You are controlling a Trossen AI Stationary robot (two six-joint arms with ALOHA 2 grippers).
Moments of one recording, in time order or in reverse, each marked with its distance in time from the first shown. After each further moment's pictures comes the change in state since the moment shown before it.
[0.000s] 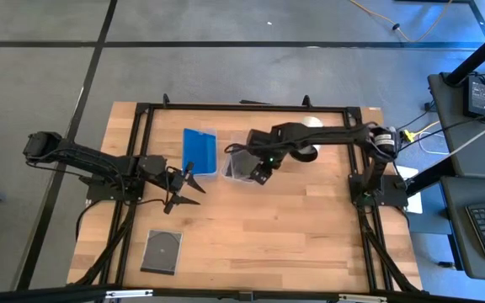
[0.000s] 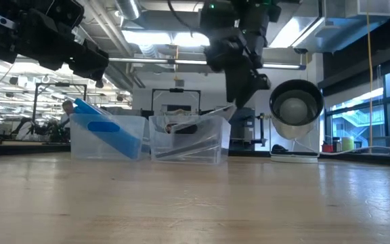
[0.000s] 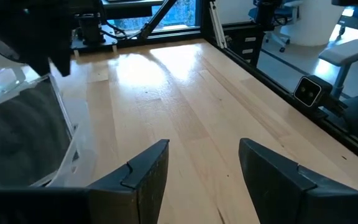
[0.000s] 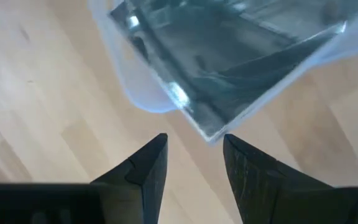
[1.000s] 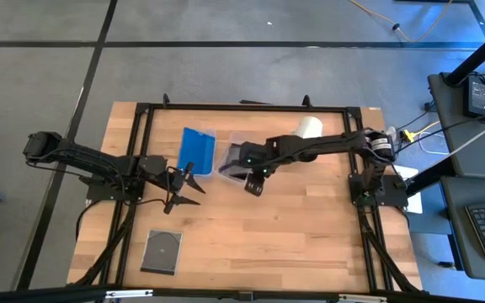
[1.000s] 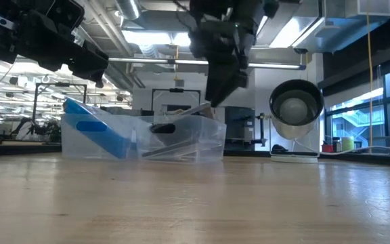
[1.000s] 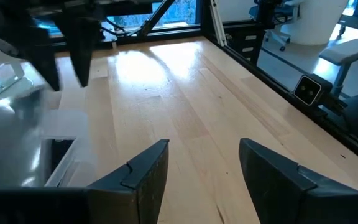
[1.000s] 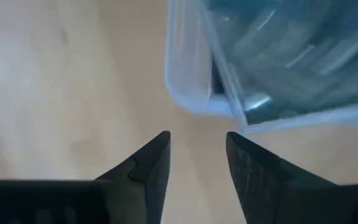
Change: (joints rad) left arm 0.000 0.000 0.000 -0.009 0.000 -0.007; right arm 0.112 0.031 0.000 0.180 0.098 -0.145
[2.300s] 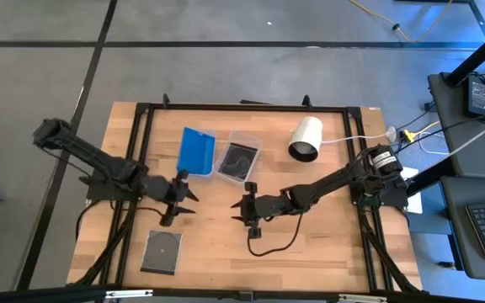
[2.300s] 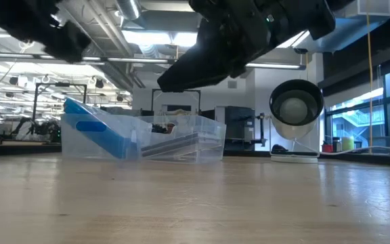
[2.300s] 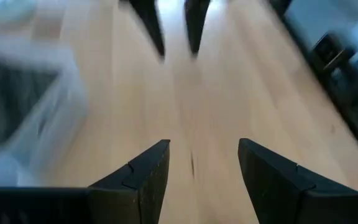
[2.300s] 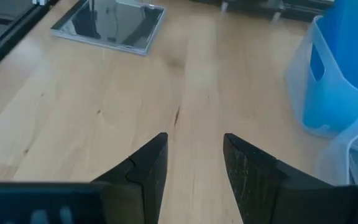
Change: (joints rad) left arm -0.335 0.046 0.315 -0.601 -0.406 -0.250; right arm 0.337 0.004 -0.435 1.056 0.324 -0.328
